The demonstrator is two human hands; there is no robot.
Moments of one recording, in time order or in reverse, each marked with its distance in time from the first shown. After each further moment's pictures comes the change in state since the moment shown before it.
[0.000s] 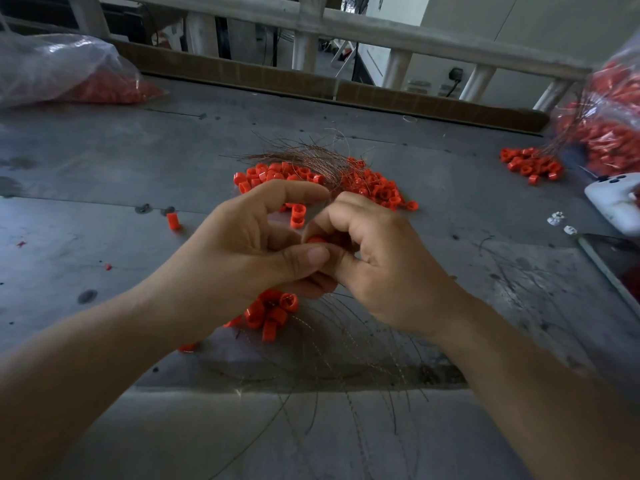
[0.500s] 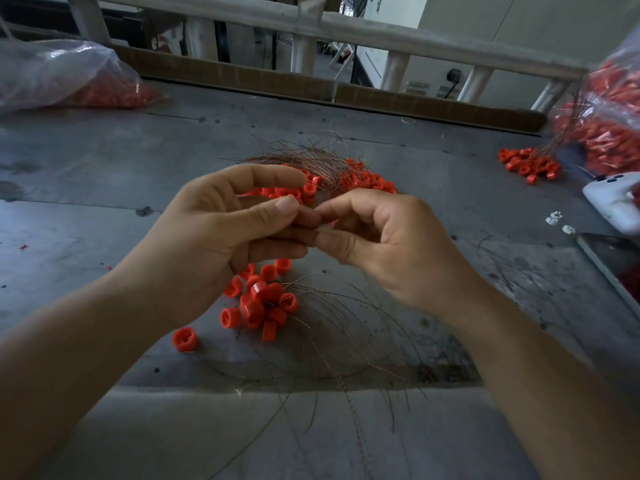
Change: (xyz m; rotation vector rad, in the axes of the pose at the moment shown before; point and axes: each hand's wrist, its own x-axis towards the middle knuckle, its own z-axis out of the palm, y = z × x) left_hand 0.009 0.003 -0.015 -0.225 0.124 0.031; right_hand 0.002 -0.001 -0.011 0.167 0.047 0.107
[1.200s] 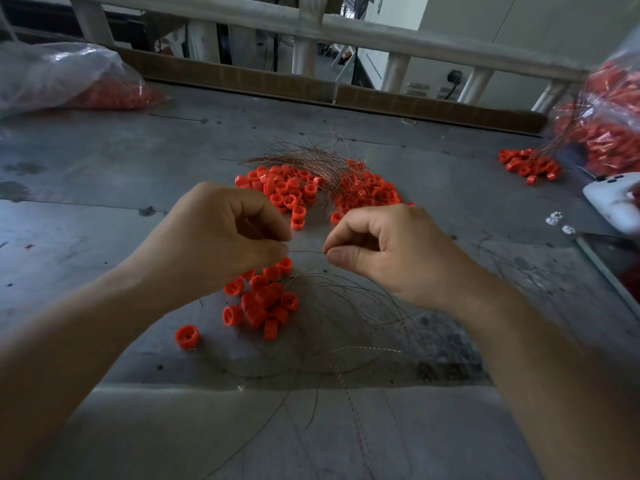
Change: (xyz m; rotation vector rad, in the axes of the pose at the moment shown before) left_hand 0.004 -0.006 -0.016 0.867 0.092 0.096; right_hand 0.001 0.008 -0.007 -0.238 -0.142 0.072
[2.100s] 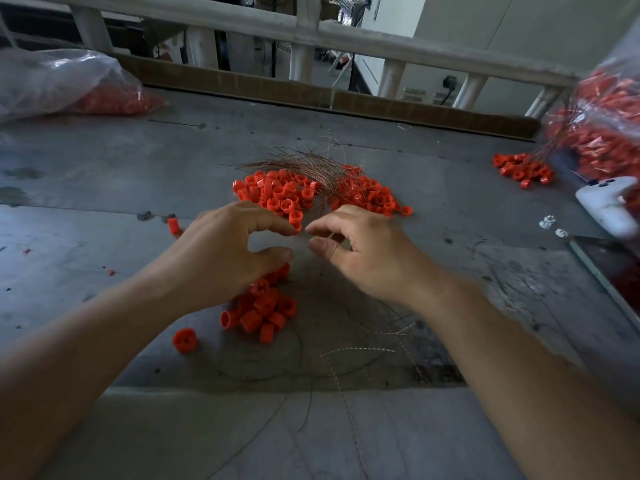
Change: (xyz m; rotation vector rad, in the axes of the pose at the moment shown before) left_hand 0.009 -0.020 0.011 0.378 -0.019 0.116; right_hand 0.018 0.016 0.016 -0.210 0.037 0.017
